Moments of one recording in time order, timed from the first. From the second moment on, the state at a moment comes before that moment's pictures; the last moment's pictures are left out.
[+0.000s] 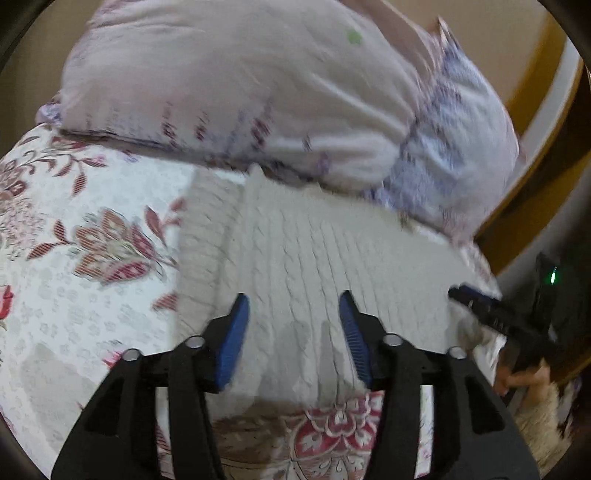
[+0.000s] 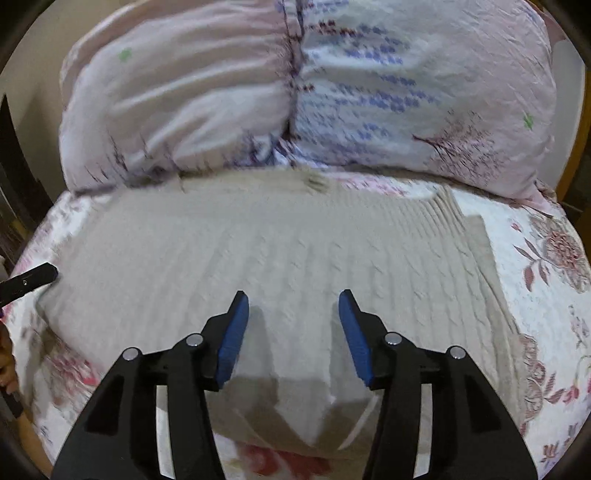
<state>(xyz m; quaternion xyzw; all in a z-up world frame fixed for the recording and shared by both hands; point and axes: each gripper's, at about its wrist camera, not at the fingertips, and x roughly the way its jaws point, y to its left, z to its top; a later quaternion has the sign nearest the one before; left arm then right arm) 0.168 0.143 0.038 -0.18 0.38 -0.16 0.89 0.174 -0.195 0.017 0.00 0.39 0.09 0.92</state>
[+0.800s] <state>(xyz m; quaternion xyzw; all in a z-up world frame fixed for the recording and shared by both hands) 0.207 0.207 0.002 -0.37 0.42 -0.11 0.82 0.196 -0.145 0.001 -0.06 0.40 0.08 0.91</state>
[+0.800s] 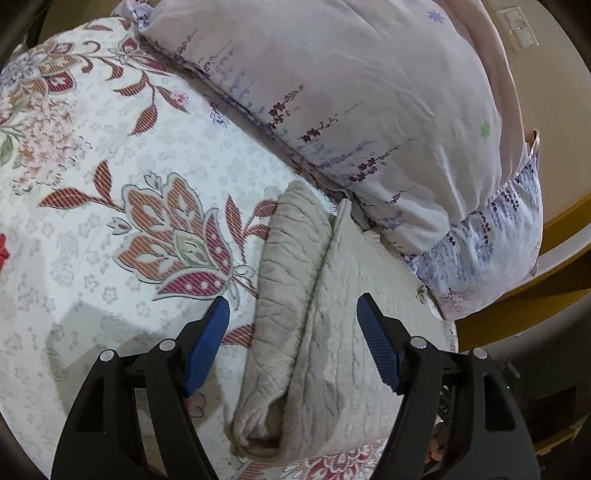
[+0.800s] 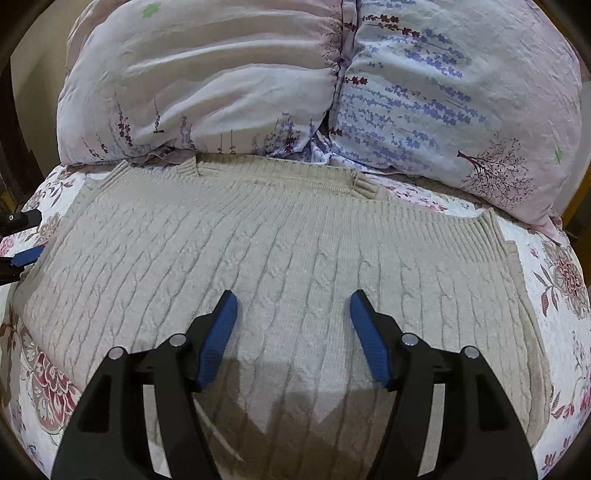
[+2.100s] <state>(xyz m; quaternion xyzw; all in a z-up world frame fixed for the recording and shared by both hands) 0.236 0.166 -0.003 -0.38 0.45 -0.15 0.79 0.198 -0.145 -0.001 -0.06 0.40 0.08 0.91</state>
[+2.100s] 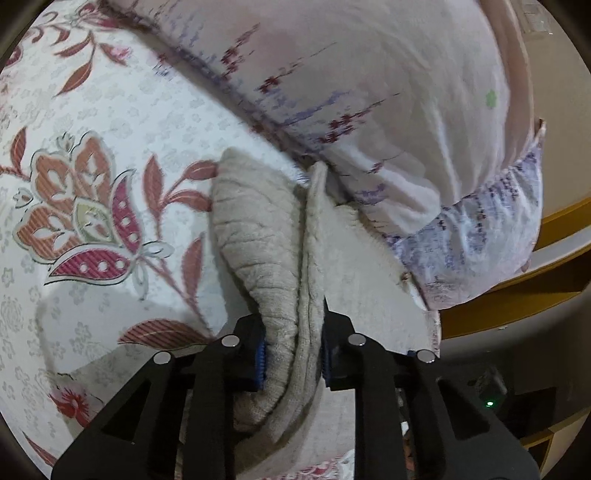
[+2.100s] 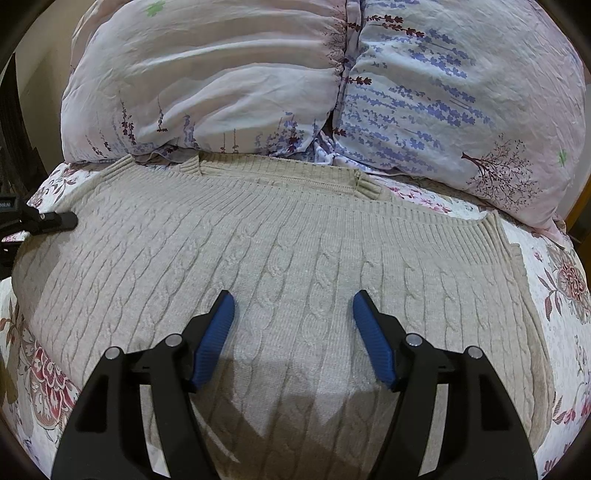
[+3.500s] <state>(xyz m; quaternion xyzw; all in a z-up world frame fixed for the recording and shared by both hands) 0.217 -0.018 0.053 -0.24 0.41 -0.23 0.85 0.183 -0.327 0.017 0.31 0.43 0.19 0.82</state>
